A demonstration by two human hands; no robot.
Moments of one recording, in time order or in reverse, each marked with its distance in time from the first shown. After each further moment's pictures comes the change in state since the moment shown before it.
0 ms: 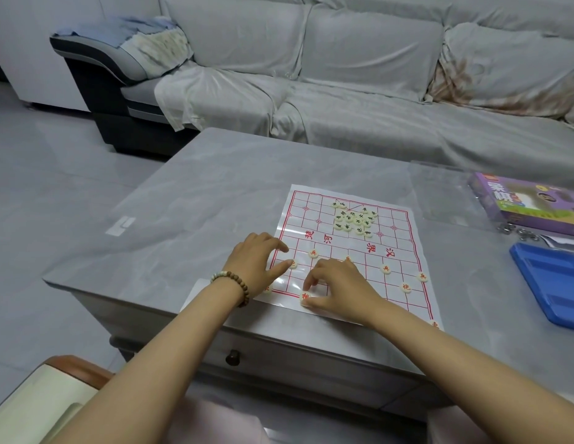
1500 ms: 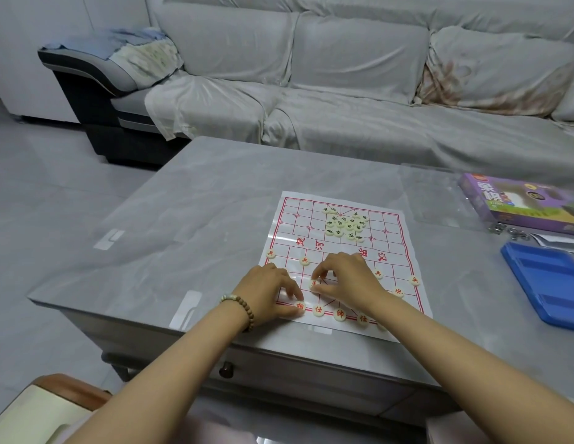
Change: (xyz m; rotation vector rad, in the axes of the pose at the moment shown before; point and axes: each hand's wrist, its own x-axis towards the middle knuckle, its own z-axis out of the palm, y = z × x) left_hand -0.001 0.017 0.024 0.049 -0.203 0.187; right_hand 0.016 0.033 -0.007 -0.009 0.052 0.150
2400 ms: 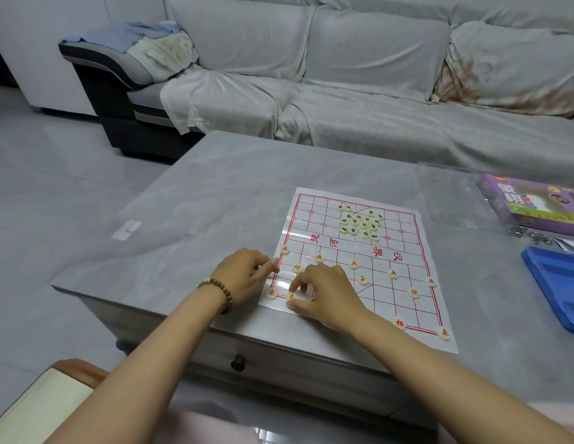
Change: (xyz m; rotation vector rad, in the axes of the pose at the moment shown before) left_hand -0.018 -0.046 -0.021 -0.208 0.116 -0.231; right_hand -0.011 -0.057 0.024 0.088 0.011 -0.098
